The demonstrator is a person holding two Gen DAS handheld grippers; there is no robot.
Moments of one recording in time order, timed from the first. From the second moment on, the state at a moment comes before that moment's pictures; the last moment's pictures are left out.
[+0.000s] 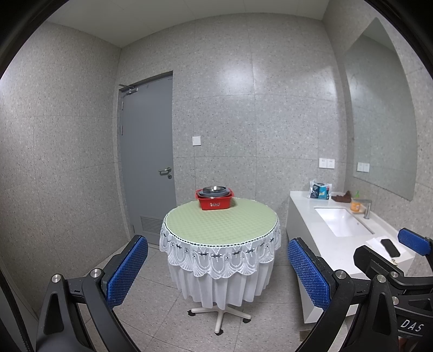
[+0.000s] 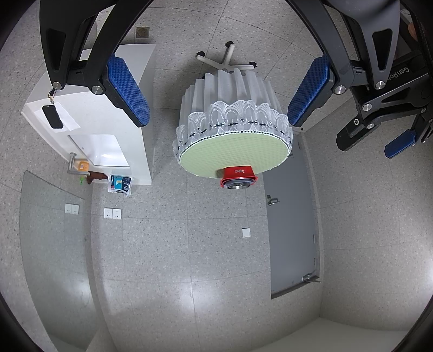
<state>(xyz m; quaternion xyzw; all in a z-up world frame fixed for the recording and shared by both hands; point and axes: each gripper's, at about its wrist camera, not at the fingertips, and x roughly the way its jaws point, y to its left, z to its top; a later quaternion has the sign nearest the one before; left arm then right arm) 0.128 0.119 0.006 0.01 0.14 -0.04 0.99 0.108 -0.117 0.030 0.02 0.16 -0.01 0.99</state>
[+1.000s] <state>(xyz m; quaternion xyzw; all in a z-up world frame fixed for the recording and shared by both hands) 0.129 0.120 0.005 0.02 0.14 -0.04 0.99 0.111 -0.121 0.030 0.03 0.16 0.00 0.99</state>
